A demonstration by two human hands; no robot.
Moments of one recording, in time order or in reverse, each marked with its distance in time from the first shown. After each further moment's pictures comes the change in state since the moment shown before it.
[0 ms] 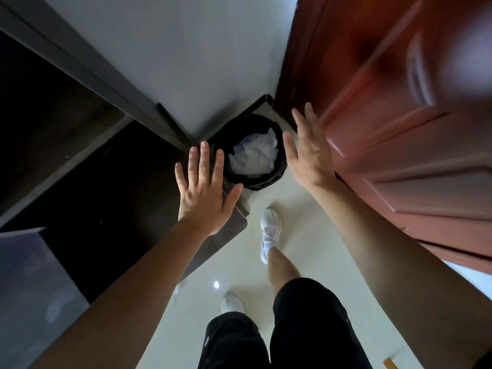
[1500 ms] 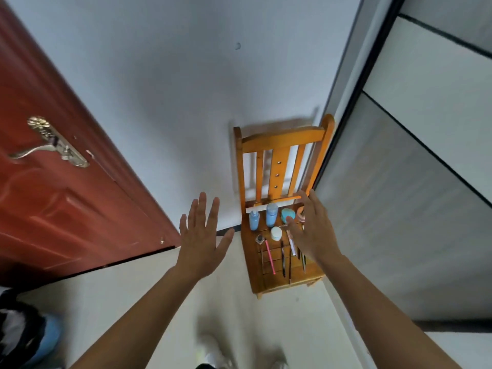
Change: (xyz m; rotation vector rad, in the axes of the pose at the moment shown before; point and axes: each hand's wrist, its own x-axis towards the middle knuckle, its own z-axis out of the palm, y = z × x) left_hand -0.583 0.702 -0.088 -0.130 -0.017 1.155; right_hand -0.947 0.305 -0.492 -0.022 0.697 1.015
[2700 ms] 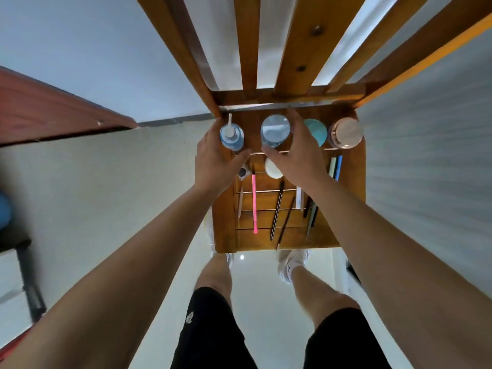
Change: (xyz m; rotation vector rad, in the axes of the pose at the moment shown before) left_hand 0.215 -0.011 0.393 -0.597 -0.193 -0.644; right_hand 0.223 0.222 0.303 0.221 -0.430 0.091
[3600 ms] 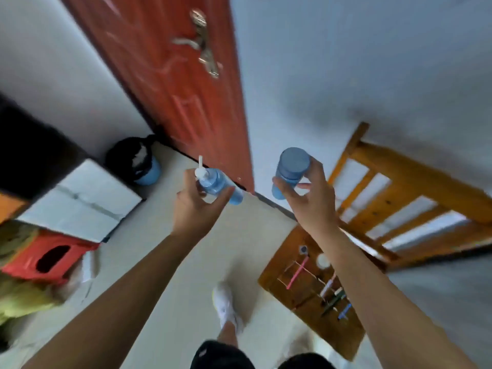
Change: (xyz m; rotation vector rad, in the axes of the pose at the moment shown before) left_hand -0.332 0.073 -0.282 -0.157 0.928 -0.060; right_hand -0.184 -0.320 -0.114 0.259 -0.172 -0.753
